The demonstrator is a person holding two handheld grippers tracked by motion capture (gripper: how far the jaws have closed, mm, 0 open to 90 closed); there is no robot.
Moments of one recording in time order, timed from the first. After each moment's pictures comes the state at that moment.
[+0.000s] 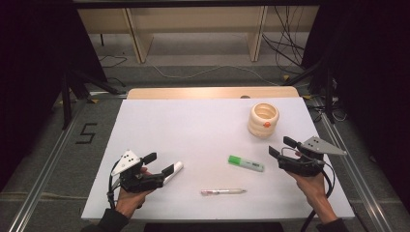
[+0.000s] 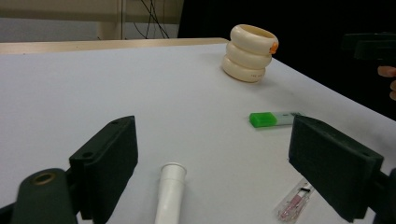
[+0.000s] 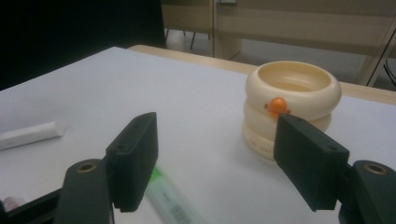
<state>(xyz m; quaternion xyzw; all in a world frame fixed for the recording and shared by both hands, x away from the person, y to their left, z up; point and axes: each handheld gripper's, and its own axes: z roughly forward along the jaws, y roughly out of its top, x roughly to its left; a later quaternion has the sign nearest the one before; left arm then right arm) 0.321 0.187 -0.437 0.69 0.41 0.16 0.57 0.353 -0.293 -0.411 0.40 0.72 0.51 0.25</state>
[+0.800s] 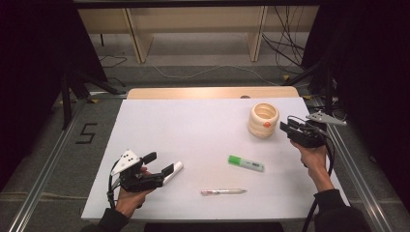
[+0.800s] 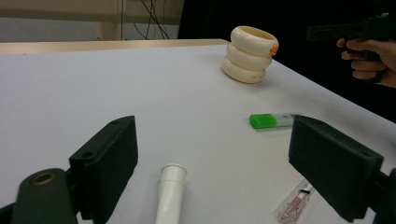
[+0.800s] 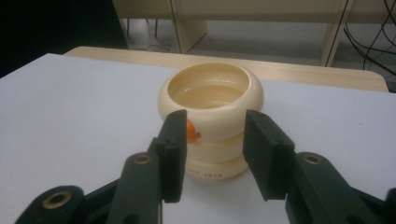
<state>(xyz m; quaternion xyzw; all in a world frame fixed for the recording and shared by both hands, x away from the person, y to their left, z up) 0.322 0.188 -0.437 0.69 0.41 0.16 0.57 0.430 -0.325 -0.407 0.49 0.69 0.47 0.25</state>
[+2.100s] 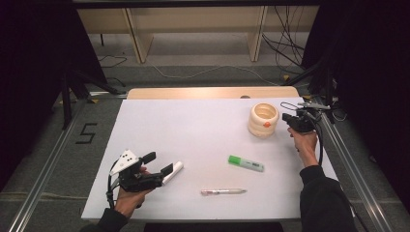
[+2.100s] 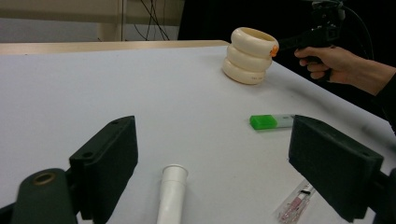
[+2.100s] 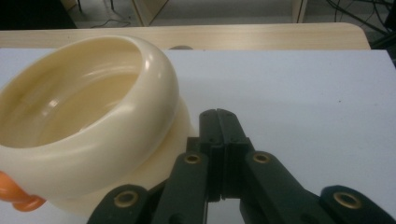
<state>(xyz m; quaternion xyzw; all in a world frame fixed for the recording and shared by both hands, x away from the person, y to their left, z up) 0.322 0.190 -0.437 0.69 0.42 0.16 0.57 0.515 -0.339 -0.448 0.57 0.68 0.41 0.23</state>
